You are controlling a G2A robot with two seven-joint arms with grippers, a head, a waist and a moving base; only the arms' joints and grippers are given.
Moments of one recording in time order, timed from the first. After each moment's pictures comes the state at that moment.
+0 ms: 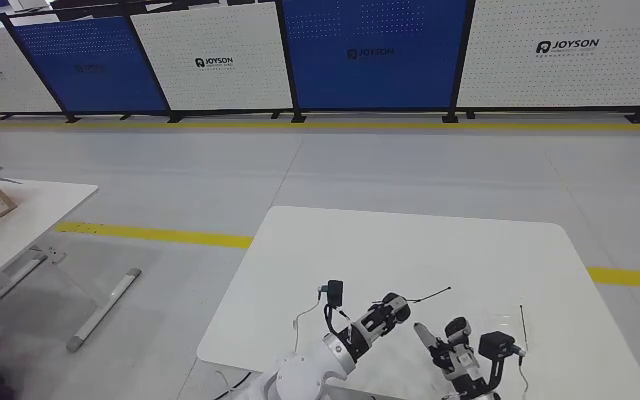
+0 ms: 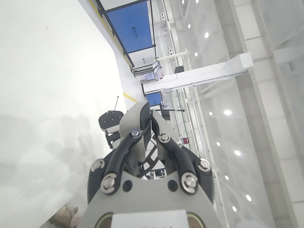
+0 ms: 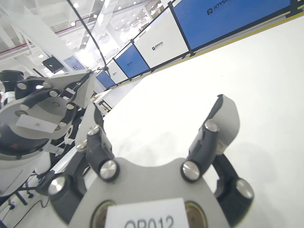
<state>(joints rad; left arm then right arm) 1.56 -1.25 -0.97 -1.82 -0.14 -0.07 -0.09 -1.77 -1.27 1.24 -1.70 -0.84 -0.30 -0.18</state>
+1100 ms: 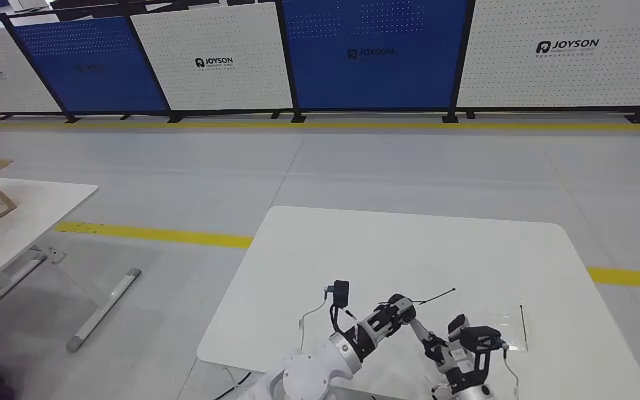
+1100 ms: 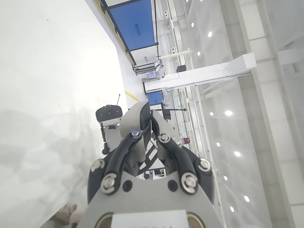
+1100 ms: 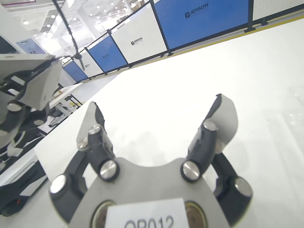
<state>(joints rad) 1.52 -1.26 -0.94 -1.79 -0.15 -0.04 -0.08 -1.72 -1.28 1.18 -1.66 -1.00 -0.13 -0.19</state>
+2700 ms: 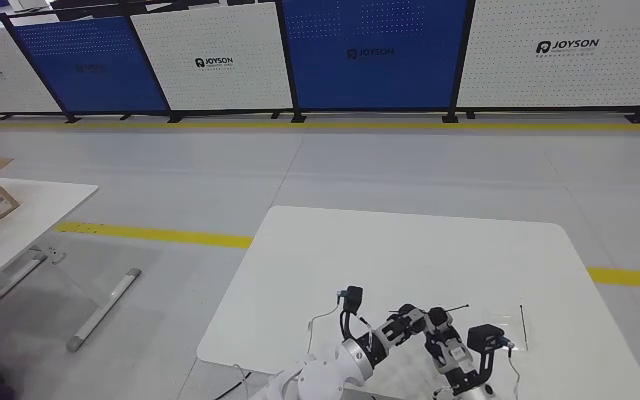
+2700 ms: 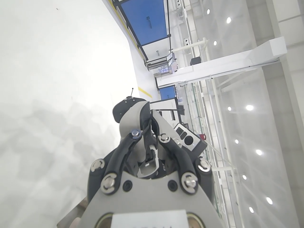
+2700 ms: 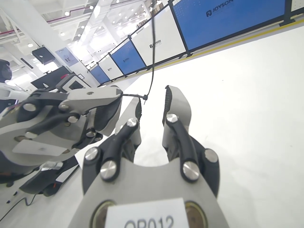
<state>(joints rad) 1.48 -1.28 -0.86 -1.75 -0.06 0.02 -0.05 -1.73 -1.27 1.20 -1.70 -0.91 -0.25 -0.17</state>
